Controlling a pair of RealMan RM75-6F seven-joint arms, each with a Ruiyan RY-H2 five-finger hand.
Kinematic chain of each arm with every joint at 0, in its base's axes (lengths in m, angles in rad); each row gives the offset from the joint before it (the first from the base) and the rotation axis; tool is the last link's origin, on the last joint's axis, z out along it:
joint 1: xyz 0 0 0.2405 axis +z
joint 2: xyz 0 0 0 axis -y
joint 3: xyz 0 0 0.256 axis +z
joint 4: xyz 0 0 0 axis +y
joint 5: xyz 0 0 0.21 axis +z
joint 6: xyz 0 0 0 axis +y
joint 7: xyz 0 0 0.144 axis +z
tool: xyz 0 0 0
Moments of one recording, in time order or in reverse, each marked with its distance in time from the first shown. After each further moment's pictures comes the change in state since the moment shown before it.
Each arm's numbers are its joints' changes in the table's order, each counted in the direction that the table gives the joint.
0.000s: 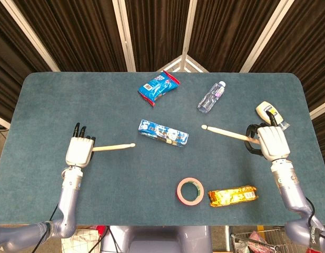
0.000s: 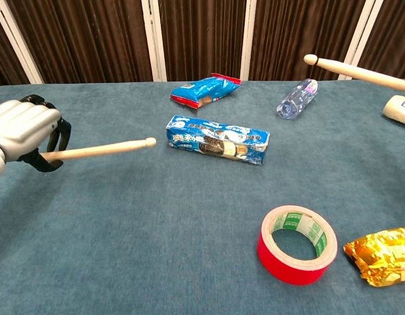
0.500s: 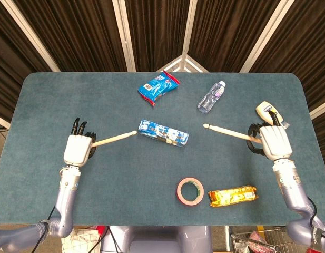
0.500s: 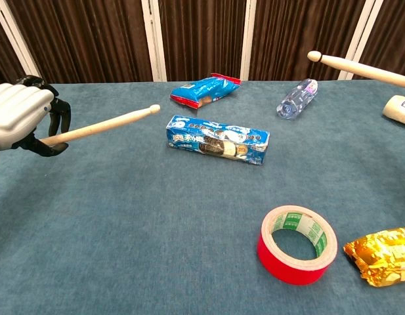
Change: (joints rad) left arm 0.029 0.031 0.001 0.126 0.192 0.057 -0.231; right arm -0.003 -0.010 0.002 0.000 0.004 0.000 0.005
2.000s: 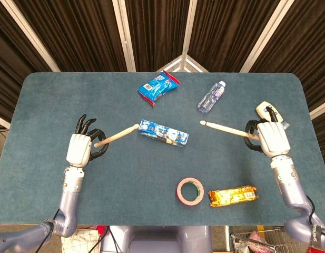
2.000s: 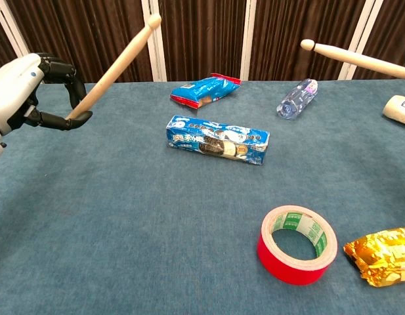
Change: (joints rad) left arm 0.026 0.057 -0.073 0.064 0.197 0.081 -0.569; right arm 0.026 -0.025 0.030 -0.053 0.033 -0.018 -0.037
